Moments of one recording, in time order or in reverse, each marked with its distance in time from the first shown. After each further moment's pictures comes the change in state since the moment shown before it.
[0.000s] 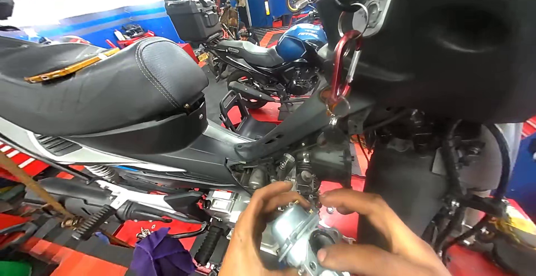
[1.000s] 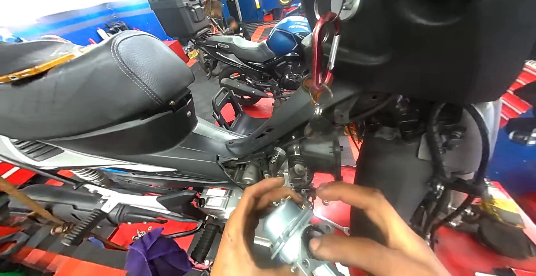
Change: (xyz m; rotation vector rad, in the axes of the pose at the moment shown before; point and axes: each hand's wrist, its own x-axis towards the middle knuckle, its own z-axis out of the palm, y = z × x) left_hand -0.001 0.003 0.005 0.026 0.001 -0.001; right_hand -0.013 -0.002 0.001 -0.071 0.031 0.009
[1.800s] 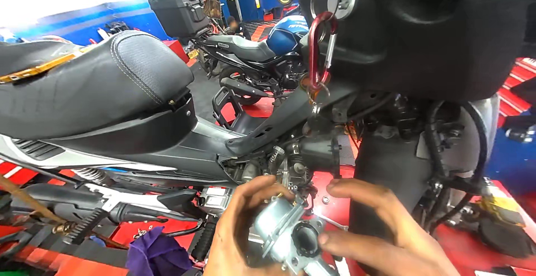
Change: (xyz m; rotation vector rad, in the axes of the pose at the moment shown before) left_hand -0.004 0.005 -0.004 0.039 0.034 0.011; right_hand -0.010 0.005 -0.006 -0.076 0.042 -0.005
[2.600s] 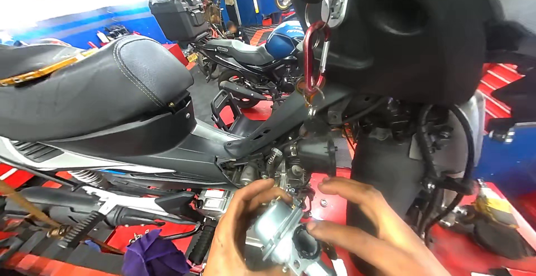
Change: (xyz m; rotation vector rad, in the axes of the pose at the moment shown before) left_hand -0.003 0.000 0.002 0.006 0.000 0.007; right_hand 0.000 0.003 0.002 -0.104 -0.061 0.006
